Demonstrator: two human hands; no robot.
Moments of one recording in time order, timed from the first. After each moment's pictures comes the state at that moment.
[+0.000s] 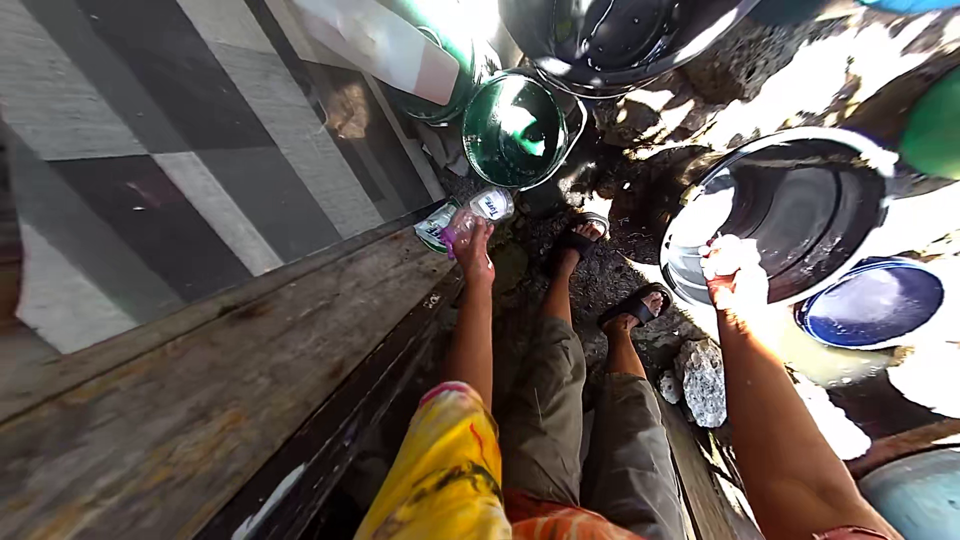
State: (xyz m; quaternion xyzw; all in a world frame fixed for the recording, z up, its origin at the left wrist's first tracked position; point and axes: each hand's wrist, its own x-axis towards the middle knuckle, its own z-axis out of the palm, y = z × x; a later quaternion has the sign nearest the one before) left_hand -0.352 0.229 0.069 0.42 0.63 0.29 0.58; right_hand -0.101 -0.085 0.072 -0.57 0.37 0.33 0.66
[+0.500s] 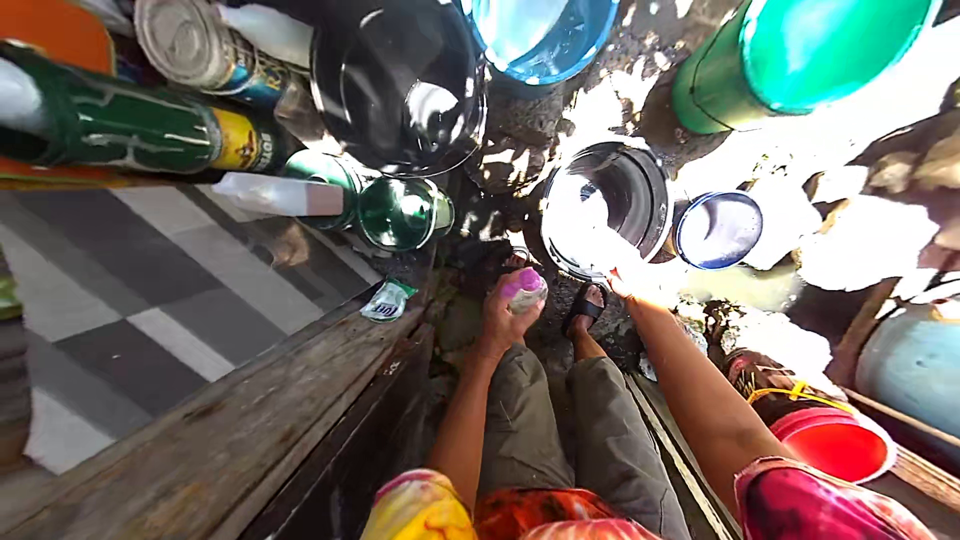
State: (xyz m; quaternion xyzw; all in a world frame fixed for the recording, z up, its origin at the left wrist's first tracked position) left_hand -0.249 0.056 0.228 0.77 0.21 -0.02 0.60; right_hand -0.116 -0.166 0.141 -0.66 0.29 0.42 0.55
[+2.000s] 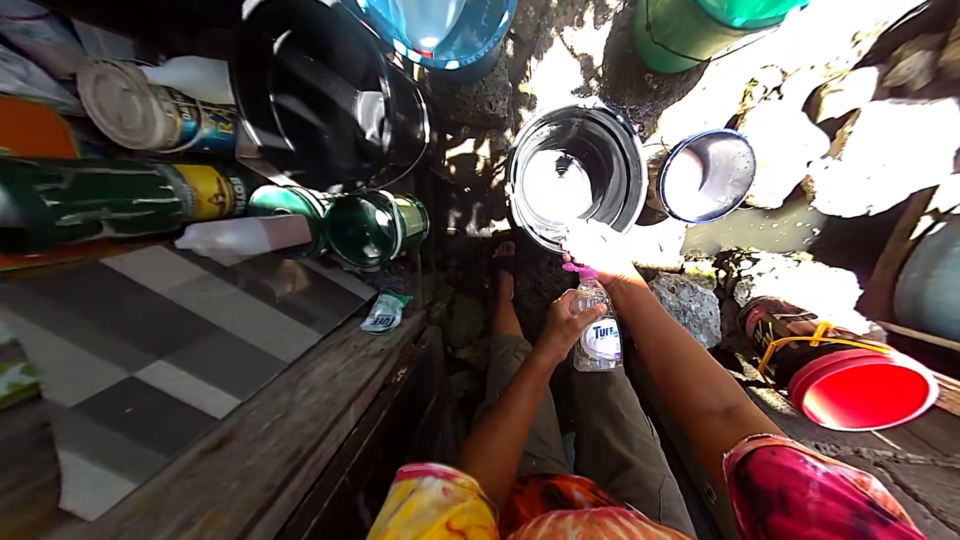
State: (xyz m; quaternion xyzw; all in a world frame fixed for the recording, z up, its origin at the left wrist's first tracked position) left_hand -0.219 -0.078 0.239 0.47 0.37 -0.34 0.73; right_hand -0.113 -0.182 0.153 -0.36 0.32 0.39 0.78
